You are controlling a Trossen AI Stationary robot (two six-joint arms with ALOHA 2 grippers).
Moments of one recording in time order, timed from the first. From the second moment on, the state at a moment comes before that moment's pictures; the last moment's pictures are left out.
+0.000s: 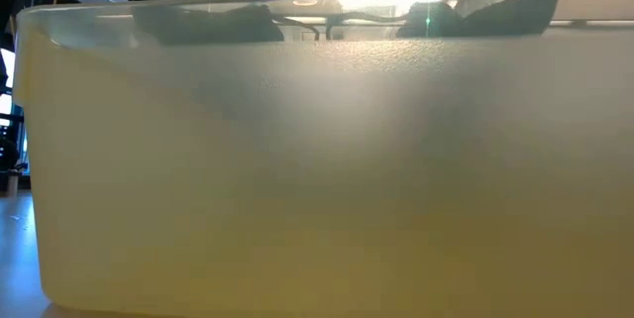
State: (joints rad) left arm 0.18 1.78 0.80 0.07 0.02 -0.10; right arm -0.07 1.67 0.70 0.12 0.10 0.35
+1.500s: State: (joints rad) left arm 0.26 1.72 0.80 -0.05 -0.16 -0.53; right arm -0.09 1.72 0.70 0.17 0.16 0.44
